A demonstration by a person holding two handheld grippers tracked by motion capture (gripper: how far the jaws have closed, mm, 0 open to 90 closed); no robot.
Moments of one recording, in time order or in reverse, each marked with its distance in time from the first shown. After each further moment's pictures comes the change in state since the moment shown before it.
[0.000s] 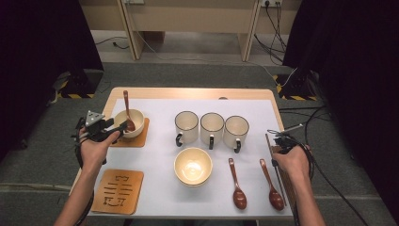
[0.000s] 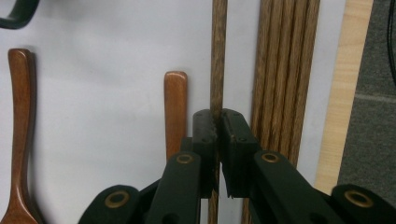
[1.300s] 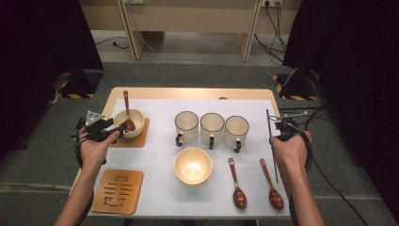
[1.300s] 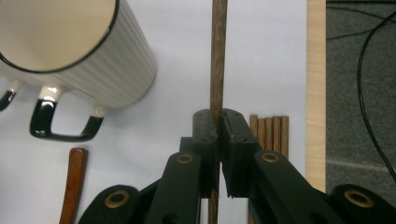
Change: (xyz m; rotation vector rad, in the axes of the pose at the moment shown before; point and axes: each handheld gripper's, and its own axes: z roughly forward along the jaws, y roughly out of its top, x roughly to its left) left arm 0.000 0.000 -0.001 -0.001 0.002 0.001; right arm 0.014 0.025 -0.036 -0.304 -0.005 -0.014
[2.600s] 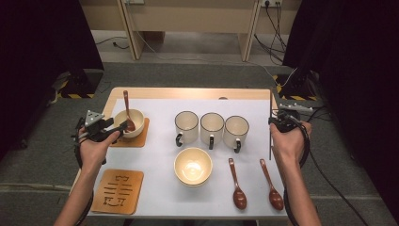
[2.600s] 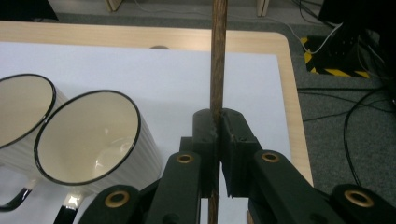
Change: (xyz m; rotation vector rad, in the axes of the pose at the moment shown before) left arm -0.002 0.002 -0.003 -0.010 -0.010 0.003; right arm 0.007 0.020 -0.011 -0.353 -0.017 -0.002
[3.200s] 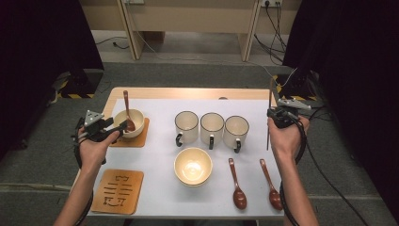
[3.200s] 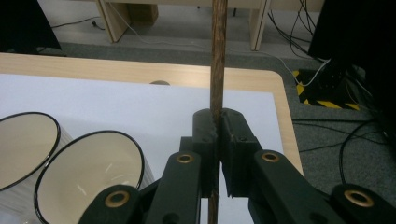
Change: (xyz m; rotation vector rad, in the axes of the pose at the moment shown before) left arm 0.000 0.001 -0.001 -0.004 0.000 0.002; right arm 0.007 0.011 0.003 -0.133 -0.018 -0.028
